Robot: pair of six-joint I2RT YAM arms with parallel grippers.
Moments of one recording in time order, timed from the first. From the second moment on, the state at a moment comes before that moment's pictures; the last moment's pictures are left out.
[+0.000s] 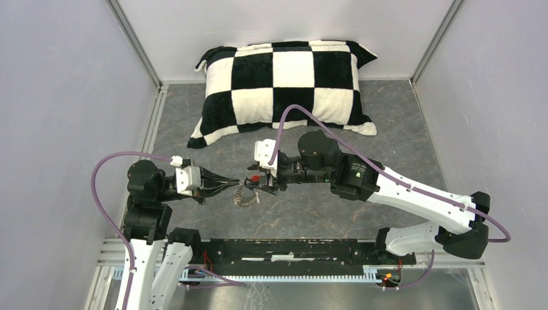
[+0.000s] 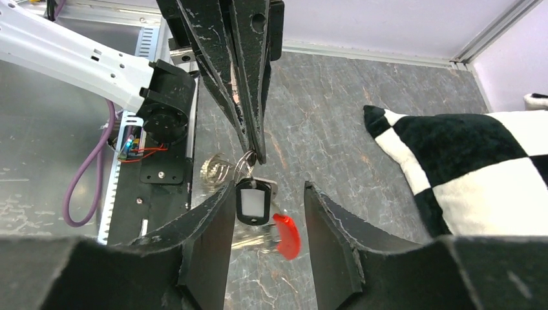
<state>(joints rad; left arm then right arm) -0.10 0.48 0.77 -0.31 1.28 0.22 1.18 1.28 1.35 -0.31 -0.28 -0.28</state>
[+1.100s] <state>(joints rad) -0.10 0.49 0.76 -0.38 1.24 0.28 1.06 1.02 0.49 -0.02 -0.17 -0.23</state>
